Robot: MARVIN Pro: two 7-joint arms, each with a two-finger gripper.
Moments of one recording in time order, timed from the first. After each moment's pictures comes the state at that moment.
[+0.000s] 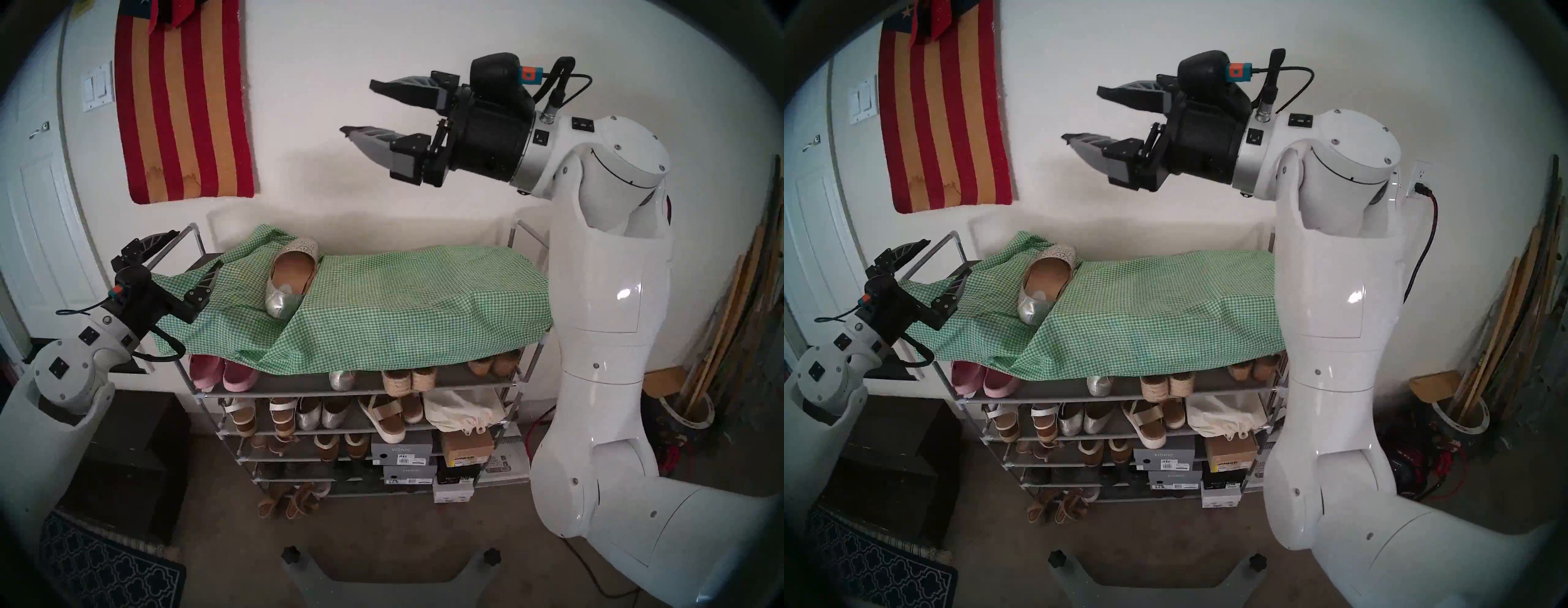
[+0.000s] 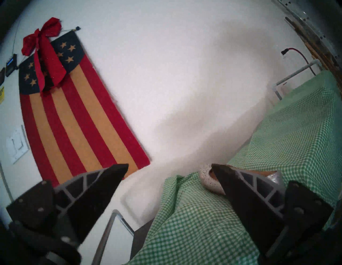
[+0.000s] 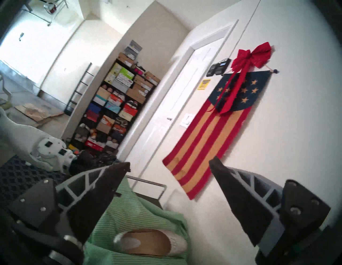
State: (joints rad) left arm 1.94 -0.71 -1.95 -1.96 -0.36 -0.22 -0.11; right arm -0.83 -1.58 1.52 -1.93 -0.02 0.52 1.25
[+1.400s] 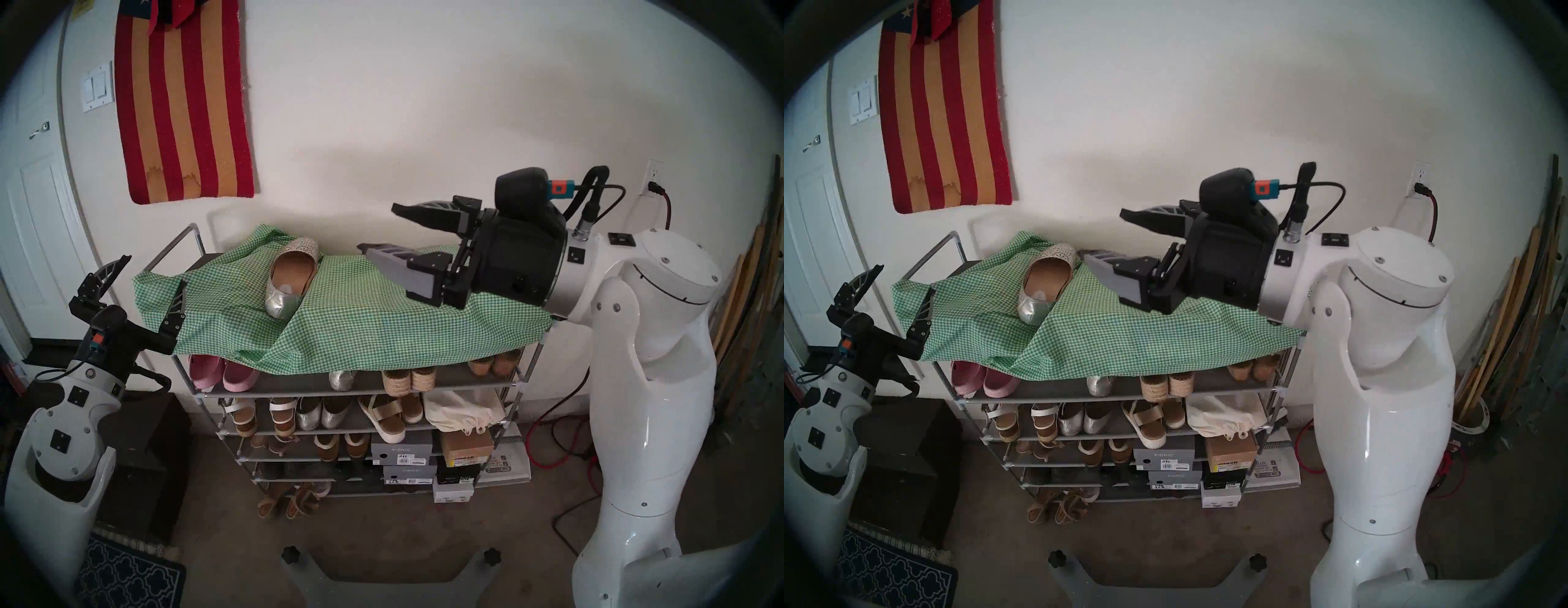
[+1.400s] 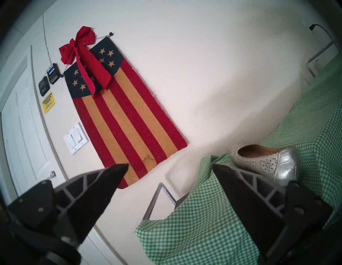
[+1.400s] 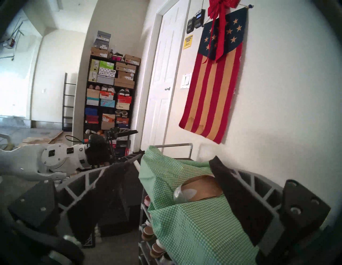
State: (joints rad) left arm 2.18 -0.95 -2.06 -2.19 -0.10 -0.14 0.11; right arm -1.26 -1.39 1.48 -2.31 0.20 0.85 0.98
